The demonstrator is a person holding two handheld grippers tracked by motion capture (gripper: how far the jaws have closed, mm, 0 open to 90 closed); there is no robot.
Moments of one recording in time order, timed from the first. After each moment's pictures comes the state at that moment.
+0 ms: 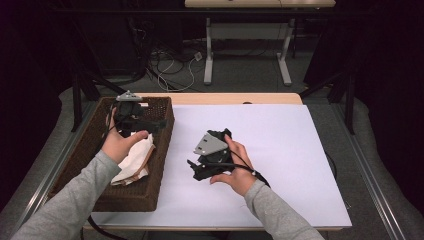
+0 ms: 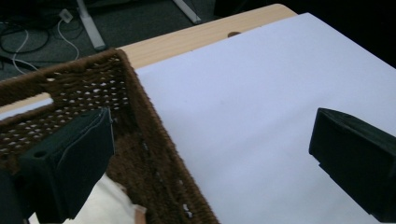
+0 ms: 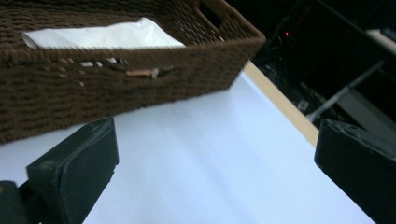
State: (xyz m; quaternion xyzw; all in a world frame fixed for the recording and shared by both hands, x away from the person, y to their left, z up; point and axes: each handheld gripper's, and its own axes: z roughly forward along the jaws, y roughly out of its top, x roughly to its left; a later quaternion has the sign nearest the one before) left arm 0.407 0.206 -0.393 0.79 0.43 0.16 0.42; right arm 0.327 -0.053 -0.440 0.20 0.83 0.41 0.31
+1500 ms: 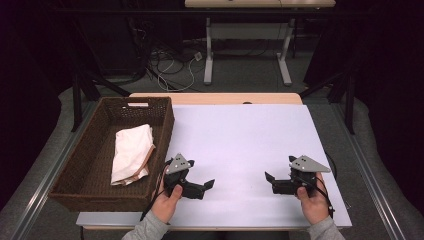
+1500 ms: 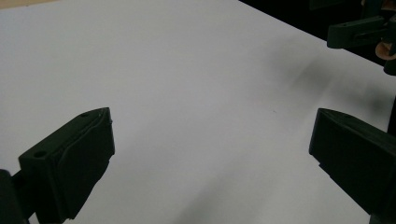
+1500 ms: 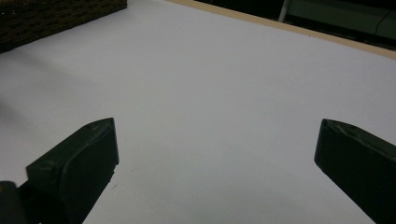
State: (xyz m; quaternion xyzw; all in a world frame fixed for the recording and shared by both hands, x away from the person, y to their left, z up) left arm 0.306 0.106 -0.518 0.80 0.33 0.10 0.50; right arm 0.293 -0.264 -0.517 0.42 0.74 0.45 0.28
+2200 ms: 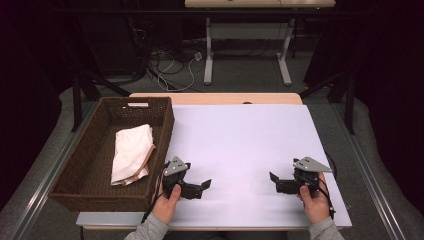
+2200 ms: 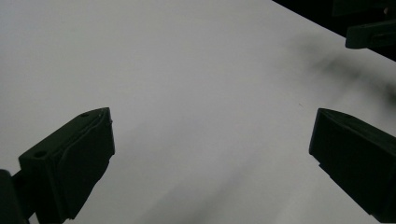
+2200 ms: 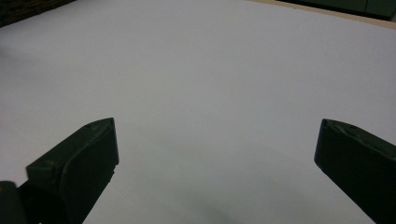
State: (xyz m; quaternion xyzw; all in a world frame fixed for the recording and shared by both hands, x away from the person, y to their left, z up) left arm 0.312 0.113 -0.539 0.78 0.36 0.10 0.49; right arm 0.300 -0.279 -0.537 0.45 0.73 0.43 0.27
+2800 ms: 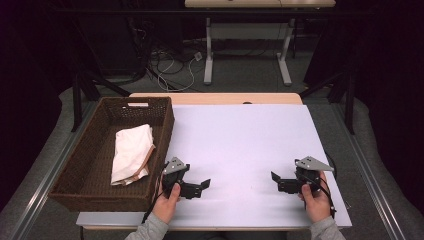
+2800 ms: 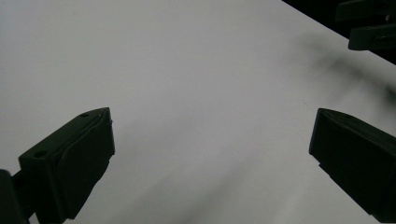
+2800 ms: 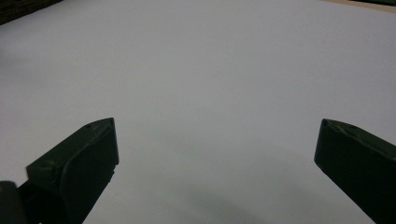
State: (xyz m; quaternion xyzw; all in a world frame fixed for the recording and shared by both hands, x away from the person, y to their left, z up) left arm 0.315 0.114 -0.547 0.77 0.39 0.08 0.50; right arm 0.305 -0.286 -0.543 0.47 0.73 0.44 0.25
